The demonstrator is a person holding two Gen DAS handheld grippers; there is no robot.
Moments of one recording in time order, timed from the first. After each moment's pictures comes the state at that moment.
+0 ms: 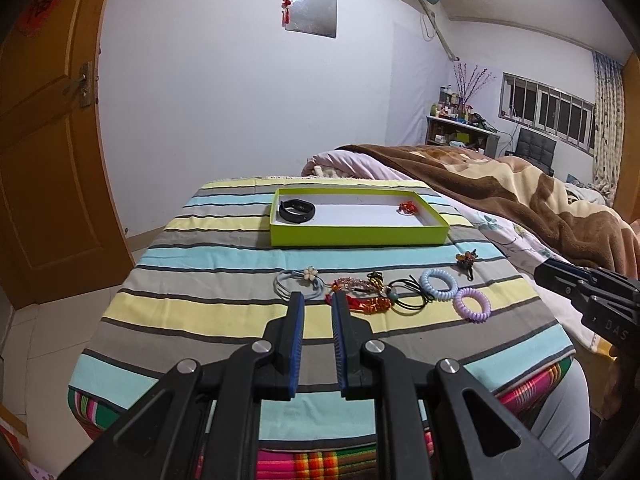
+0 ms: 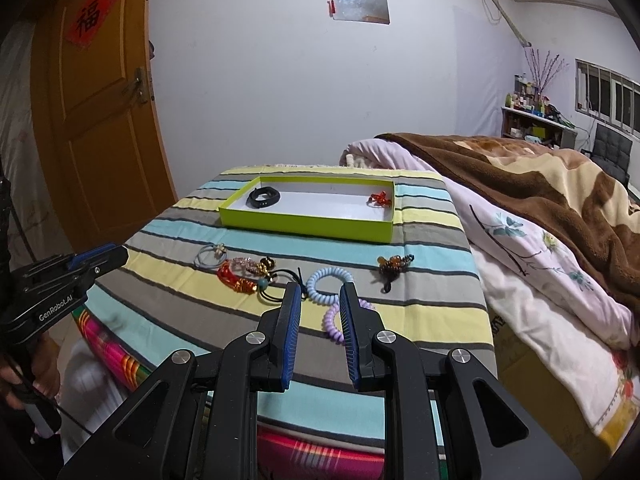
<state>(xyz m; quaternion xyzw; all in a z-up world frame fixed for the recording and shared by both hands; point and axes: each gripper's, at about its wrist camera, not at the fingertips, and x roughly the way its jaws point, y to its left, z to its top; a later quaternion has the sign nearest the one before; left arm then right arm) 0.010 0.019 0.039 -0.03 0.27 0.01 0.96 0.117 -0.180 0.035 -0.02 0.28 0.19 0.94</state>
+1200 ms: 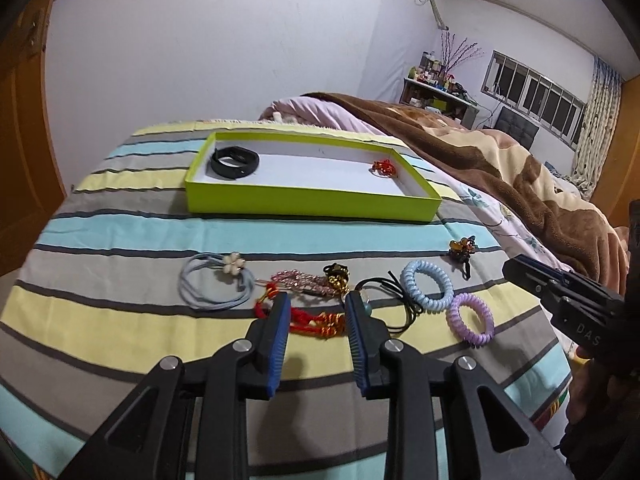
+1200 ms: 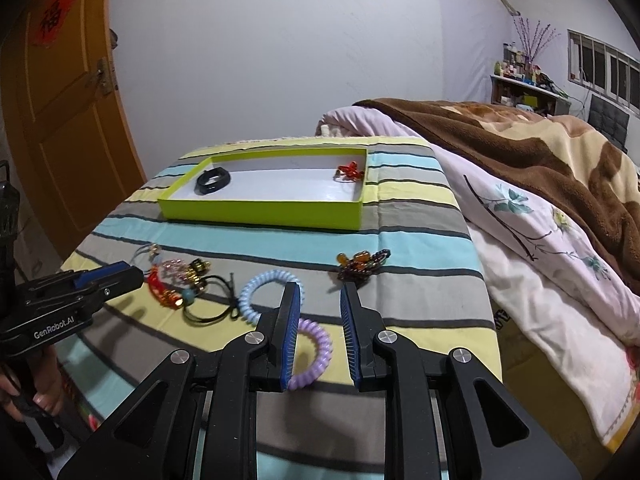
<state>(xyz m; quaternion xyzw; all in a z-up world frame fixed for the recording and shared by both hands) 0.102 0.000 -0.005 -0.08 0.36 -0.07 0.93 0.207 -0.195 -0.006 0.00 0.33 0.16 0.93</state>
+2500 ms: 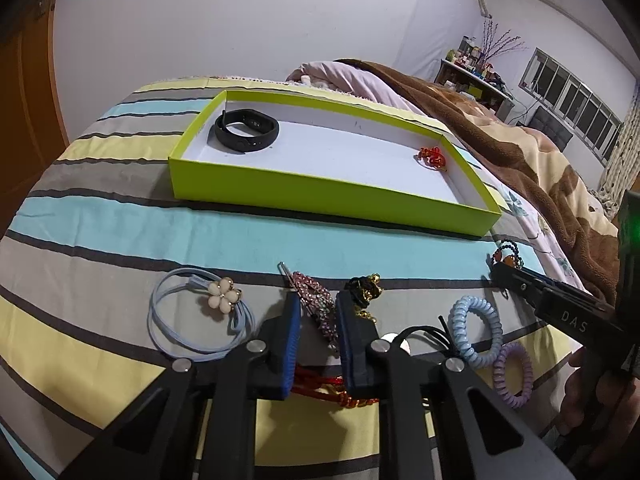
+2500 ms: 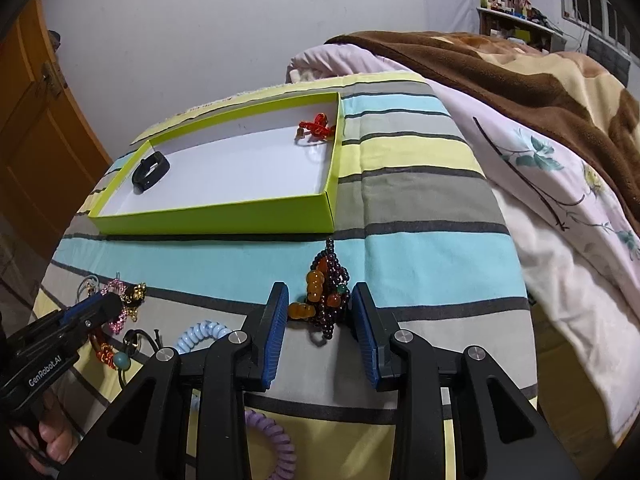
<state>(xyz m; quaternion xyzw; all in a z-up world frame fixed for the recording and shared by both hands) 0.165 0.003 -0.027 -0.11 0.42 -0.03 0.90 0.300 -0.193 -0.036 0.04 0.44 0.13 0.89</state>
